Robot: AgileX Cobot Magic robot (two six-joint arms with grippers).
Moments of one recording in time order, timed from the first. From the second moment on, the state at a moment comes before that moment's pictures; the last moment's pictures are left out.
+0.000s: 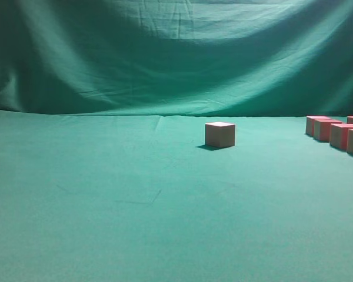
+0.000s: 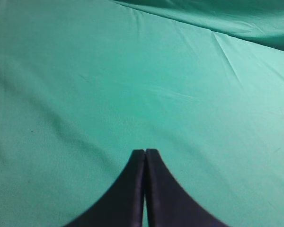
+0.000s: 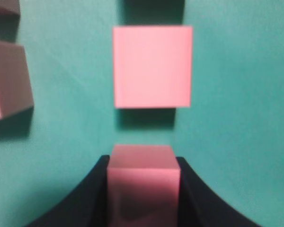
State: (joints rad) left arm -0.01 -0.01 0.02 -0.19 0.36 -0.08; right arm 0.03 1.68 -0.83 -0.06 0.65 0.12
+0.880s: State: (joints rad) left arm -0.01 -0.01 0.02 -0.19 0.36 -0.08; right arm 0.37 1.54 -1.40 0.26 1.10 -0.25
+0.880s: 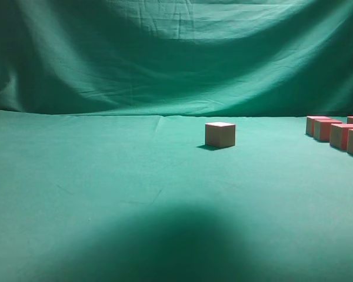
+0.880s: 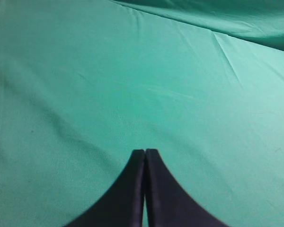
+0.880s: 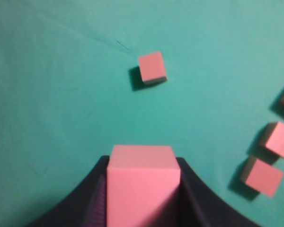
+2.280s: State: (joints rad) left arm -0.01 -0.01 0.02 -0.19 0.36 -0.08; right arm 0.61 2.23 -1.91 -0.02 1.01 -0.83
